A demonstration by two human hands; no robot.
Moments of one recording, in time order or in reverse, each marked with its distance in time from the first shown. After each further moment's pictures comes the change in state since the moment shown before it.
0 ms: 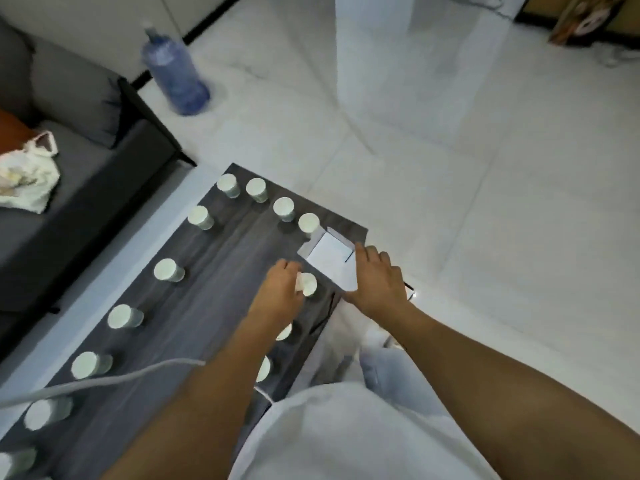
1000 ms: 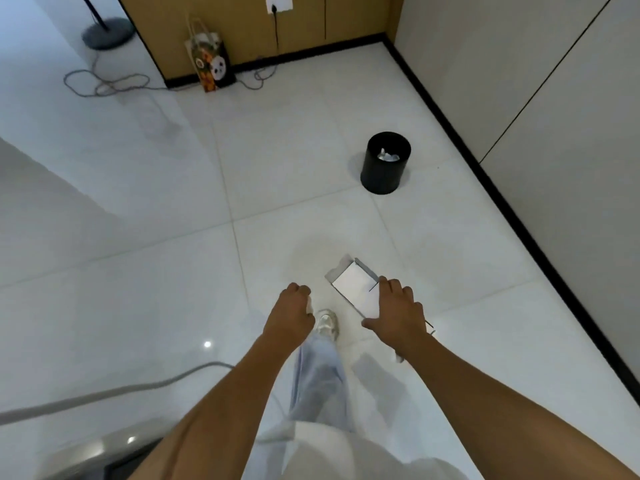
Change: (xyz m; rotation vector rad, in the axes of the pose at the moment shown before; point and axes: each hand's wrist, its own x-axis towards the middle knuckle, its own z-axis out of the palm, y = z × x) left_hand 0.166 0.663 0.296 0.266 -0.456 0.705; right_hand -0.122 0.643 -0.192 0.306 0.134 0.930
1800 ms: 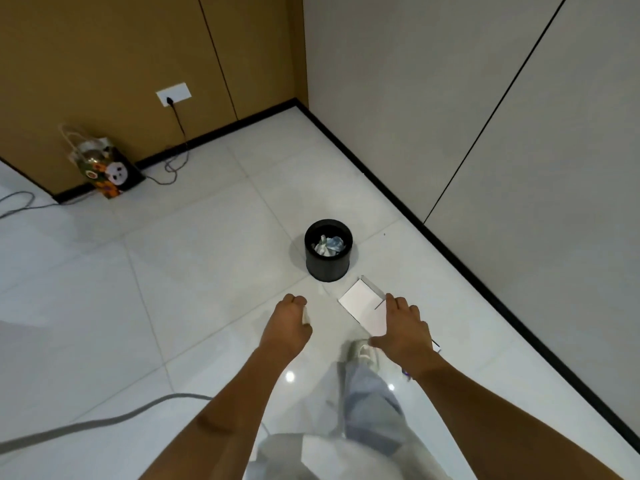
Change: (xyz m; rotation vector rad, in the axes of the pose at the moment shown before) left_hand 0.436 0.198 -0.100 0.037 -0.116 0.198; right_hand 0.351 0.112 -0.224 0.150 0.060 0.274
